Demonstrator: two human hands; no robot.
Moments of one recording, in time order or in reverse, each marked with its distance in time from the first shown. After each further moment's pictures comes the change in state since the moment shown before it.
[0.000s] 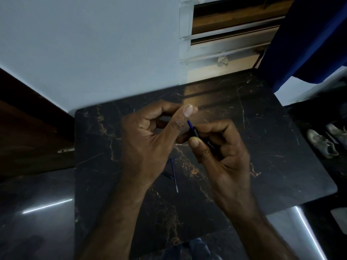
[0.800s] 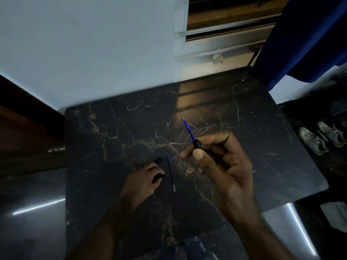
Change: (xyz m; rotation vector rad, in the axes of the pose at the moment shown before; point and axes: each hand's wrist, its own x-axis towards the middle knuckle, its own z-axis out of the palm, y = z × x) left_hand -0.135 -0.207 -0.037 0.898 -0.705 -0.357; right_hand -0.017 0.007 -0.019 0.071 -0.008 0.085
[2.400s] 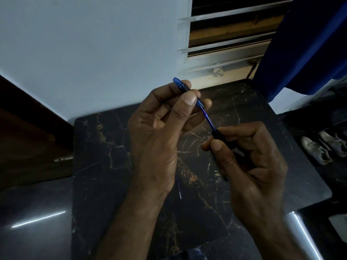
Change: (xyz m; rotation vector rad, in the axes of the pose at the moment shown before) left_hand -0.009 0.191 -0.215 -1.606 0.621 0.285; right_hand 0.002 -0.040 0.005 -0.347 0.118 -0.274
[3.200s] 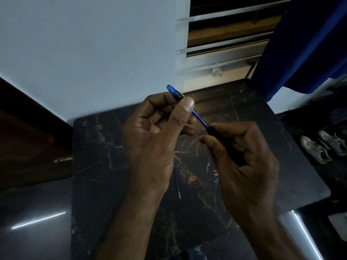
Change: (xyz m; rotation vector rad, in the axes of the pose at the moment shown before) left_hand 0.001 -0.008 -0.011 0.140 0.065 0.009; right_hand 0.007 0.002 0.005 -0.330 0.056 -0.110
